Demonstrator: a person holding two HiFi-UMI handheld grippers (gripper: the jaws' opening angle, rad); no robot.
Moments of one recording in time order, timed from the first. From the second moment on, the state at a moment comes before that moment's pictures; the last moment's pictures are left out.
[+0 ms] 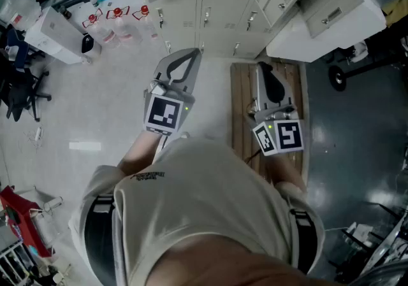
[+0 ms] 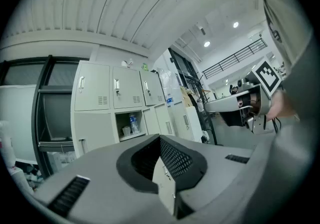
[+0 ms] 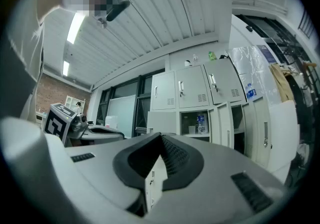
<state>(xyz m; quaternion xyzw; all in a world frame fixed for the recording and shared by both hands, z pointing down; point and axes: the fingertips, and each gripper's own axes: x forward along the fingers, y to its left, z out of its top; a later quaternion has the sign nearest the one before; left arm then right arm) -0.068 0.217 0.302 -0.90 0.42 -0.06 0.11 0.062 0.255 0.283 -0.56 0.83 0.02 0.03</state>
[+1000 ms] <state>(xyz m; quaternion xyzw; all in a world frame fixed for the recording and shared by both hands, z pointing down) -0.011 0.236 0.315 -0.89 0.44 -0.07 0.13 0.120 0.267 0.306 -0.53 0.85 0.00 0.04</state>
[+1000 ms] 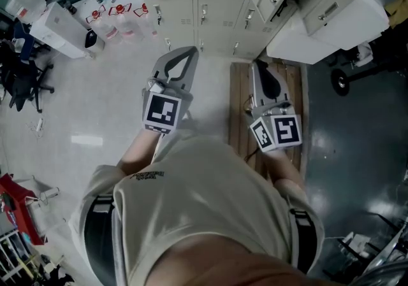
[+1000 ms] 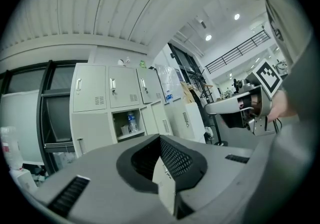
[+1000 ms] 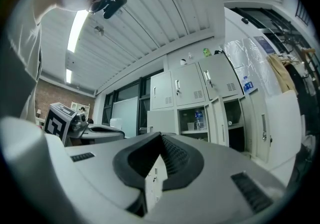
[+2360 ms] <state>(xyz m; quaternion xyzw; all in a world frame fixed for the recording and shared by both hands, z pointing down) -0.030 -0.040 0.321 -0.91 0.39 -0.07 0.11 0.077 -0.005 0.315 -0.55 0.83 -0.02 0.04</state>
